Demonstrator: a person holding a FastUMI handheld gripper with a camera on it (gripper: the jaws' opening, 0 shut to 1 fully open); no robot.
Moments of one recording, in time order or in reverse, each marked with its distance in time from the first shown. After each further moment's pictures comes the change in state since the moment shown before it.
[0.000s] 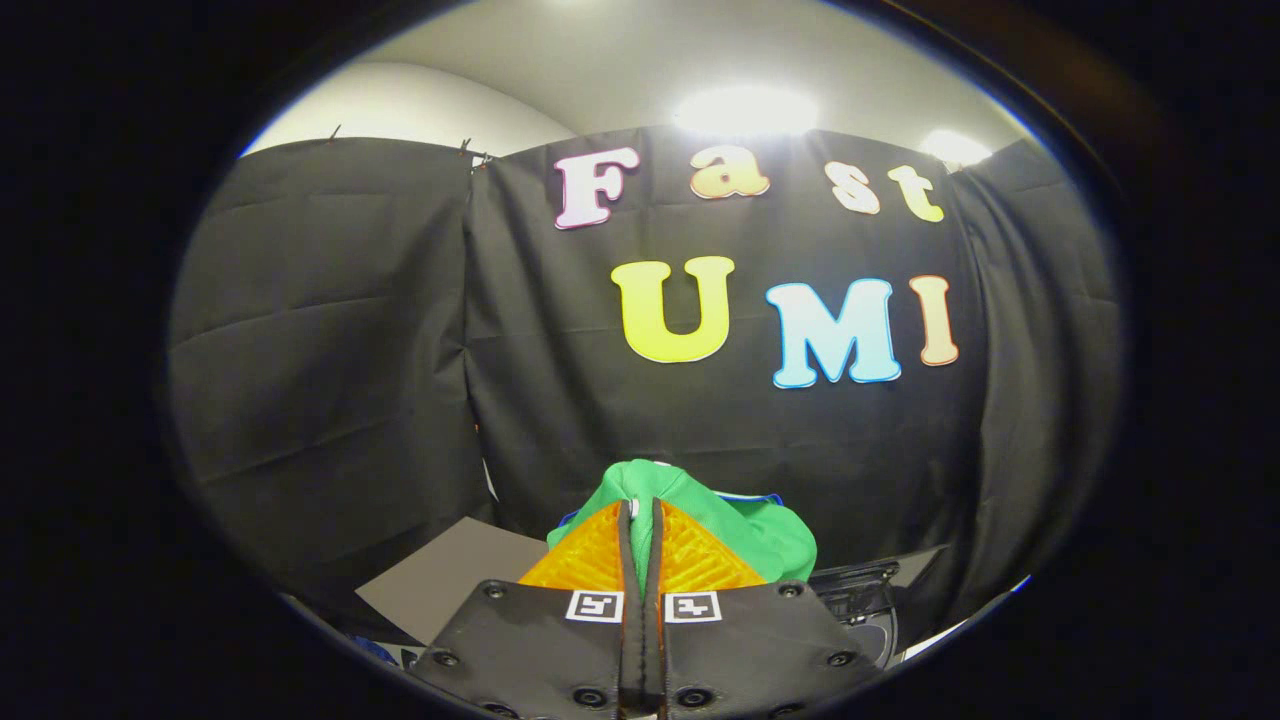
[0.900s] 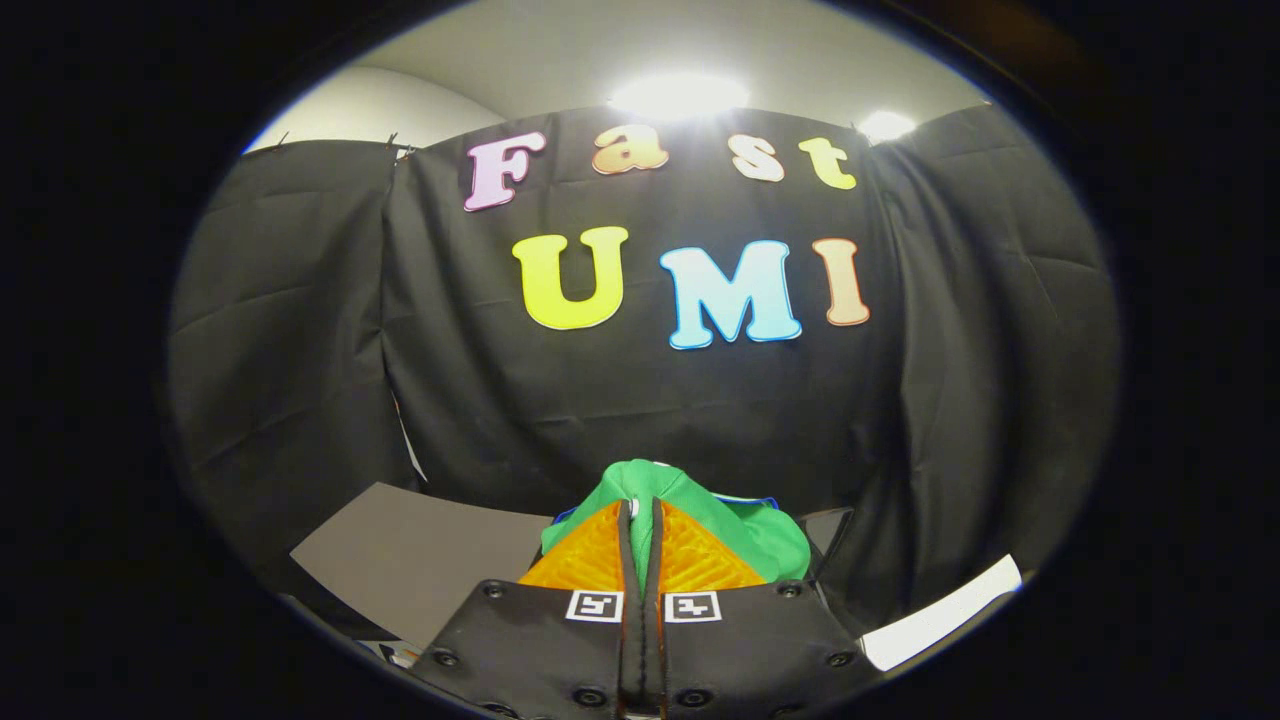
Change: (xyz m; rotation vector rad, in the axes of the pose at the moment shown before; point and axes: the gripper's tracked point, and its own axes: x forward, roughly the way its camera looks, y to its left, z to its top) arm -0.039 -0.134 -0.061 0.050 0.066 -0.177
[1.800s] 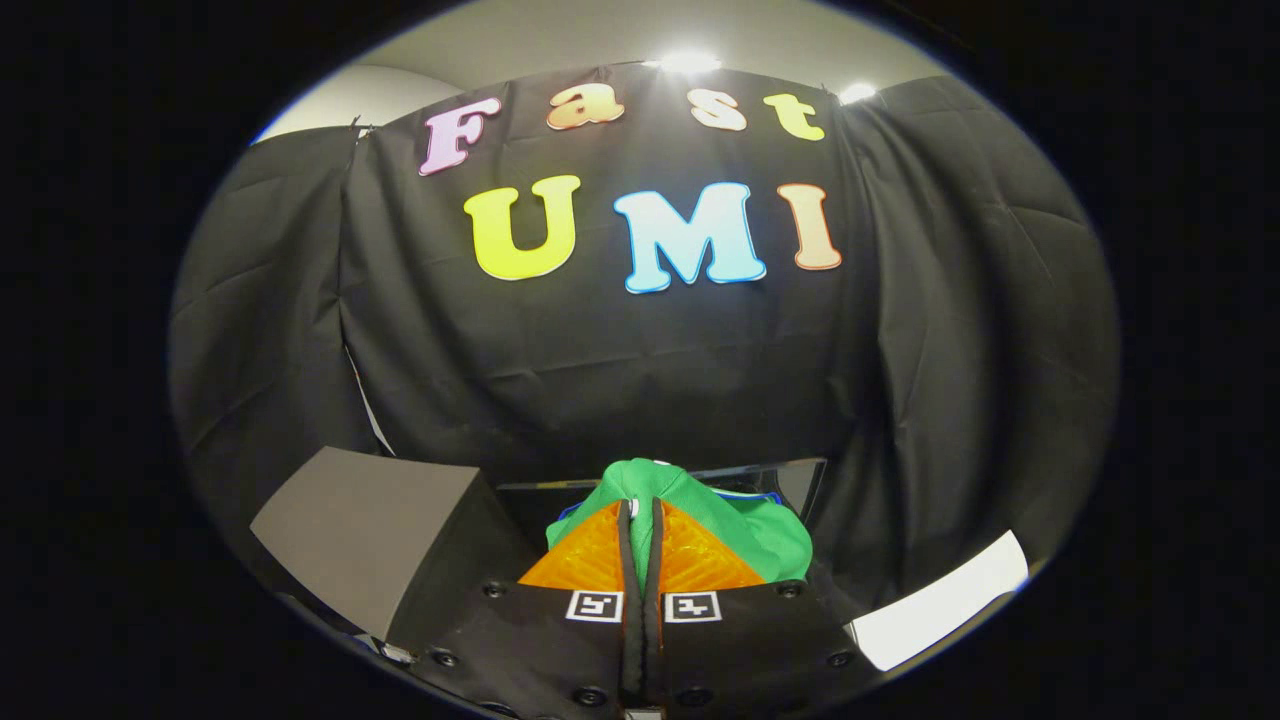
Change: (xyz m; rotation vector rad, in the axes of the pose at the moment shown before) arm 0.043 -0.063 -0.082 0.025 0.124 -0.050
